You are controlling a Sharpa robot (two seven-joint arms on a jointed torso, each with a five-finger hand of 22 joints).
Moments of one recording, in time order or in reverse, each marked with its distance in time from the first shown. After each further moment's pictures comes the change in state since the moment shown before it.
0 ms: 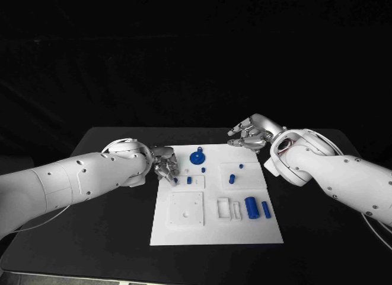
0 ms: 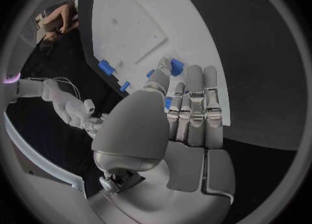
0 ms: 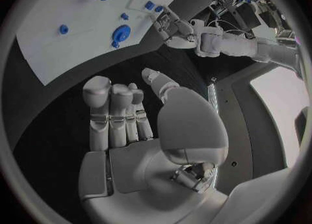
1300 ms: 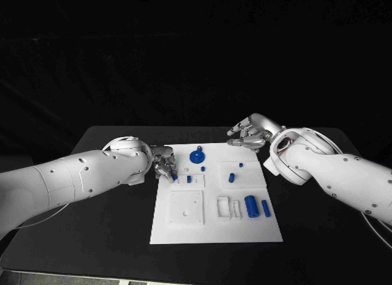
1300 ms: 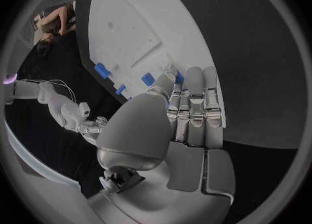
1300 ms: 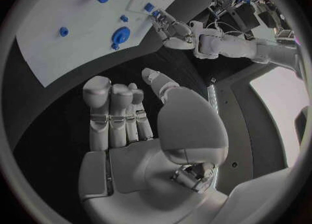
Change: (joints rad) left arm 0.006 0.017 -0.011 -0.021 -0.013 0.035 -0.038; left_hand 0.002 0.075 0.062 -0.065 0.000 0.065 0.006 0.000 -0.002 0.095 -0.006 0.000 -0.002 0.013 0.005 0.069 0.017 0.016 0.014 0.007 0.023 0.080; right arm -0.001 0.000 0.000 0.000 -0.001 0.013 0.000; right_hand 0.000 0.000 0.000 0.000 0.000 0.000 0.000 0.000 0.000 0.000 0.000 0.000 0.001 0.000 0.000 0.000 0.001 0.000 0.000 0.000 0.000 0.000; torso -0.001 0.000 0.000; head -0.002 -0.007
